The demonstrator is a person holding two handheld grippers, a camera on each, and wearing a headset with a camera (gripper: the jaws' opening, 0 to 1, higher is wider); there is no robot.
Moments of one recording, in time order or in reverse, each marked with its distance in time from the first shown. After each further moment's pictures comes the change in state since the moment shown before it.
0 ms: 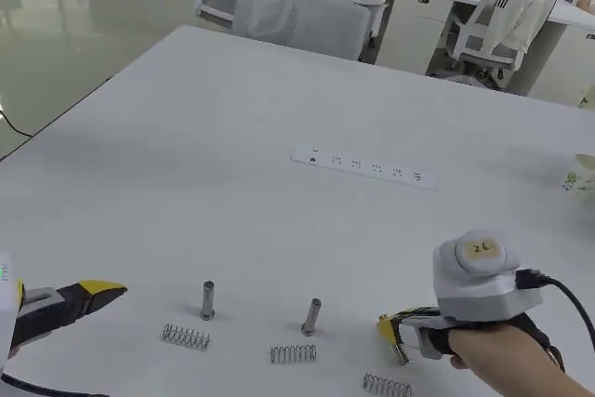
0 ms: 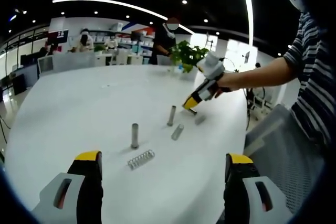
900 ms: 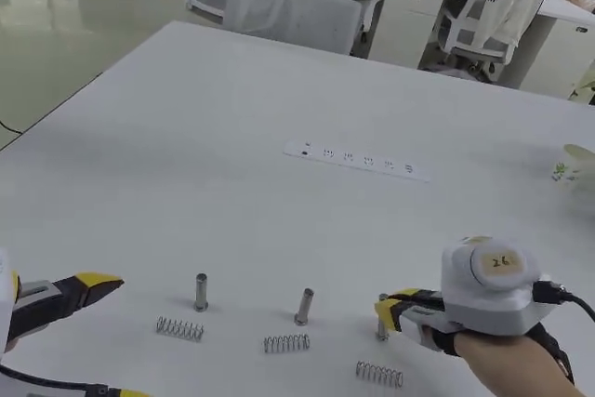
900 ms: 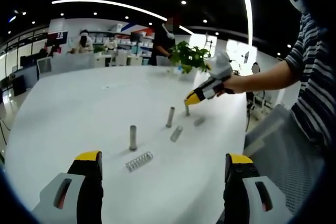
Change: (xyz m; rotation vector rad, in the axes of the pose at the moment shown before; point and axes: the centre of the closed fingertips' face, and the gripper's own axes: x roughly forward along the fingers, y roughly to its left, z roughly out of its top) left arm 0.002 -0.005 0.002 0.007 -0.008 -0.002; right arm -0.016 0.008 0.014 -0.109 -0.151 -0.017
